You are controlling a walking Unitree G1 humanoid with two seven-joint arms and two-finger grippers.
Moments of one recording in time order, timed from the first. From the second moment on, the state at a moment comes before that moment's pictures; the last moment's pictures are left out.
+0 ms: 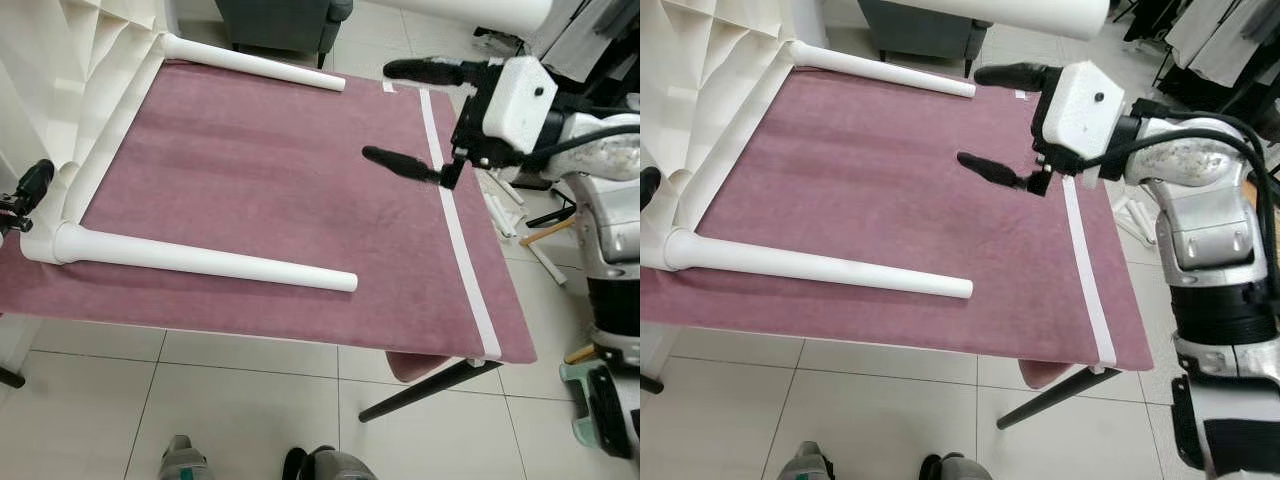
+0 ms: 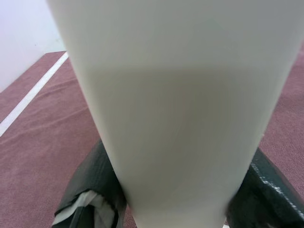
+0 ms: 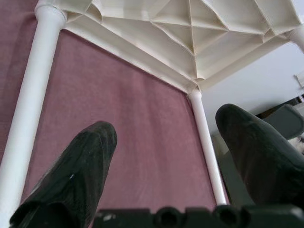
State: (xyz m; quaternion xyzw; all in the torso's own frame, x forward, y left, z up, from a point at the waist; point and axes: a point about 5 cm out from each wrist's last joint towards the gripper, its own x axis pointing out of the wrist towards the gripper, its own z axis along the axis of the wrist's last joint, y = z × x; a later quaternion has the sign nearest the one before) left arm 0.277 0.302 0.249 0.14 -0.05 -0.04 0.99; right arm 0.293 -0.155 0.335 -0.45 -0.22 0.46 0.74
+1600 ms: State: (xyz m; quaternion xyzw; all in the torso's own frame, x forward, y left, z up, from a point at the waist) left arm 0.309 0.289 0.241 0.15 -0.04 -0.05 0.99; right arm 0.258 -0.119 0.439 -0.42 -0.40 0.46 0.67
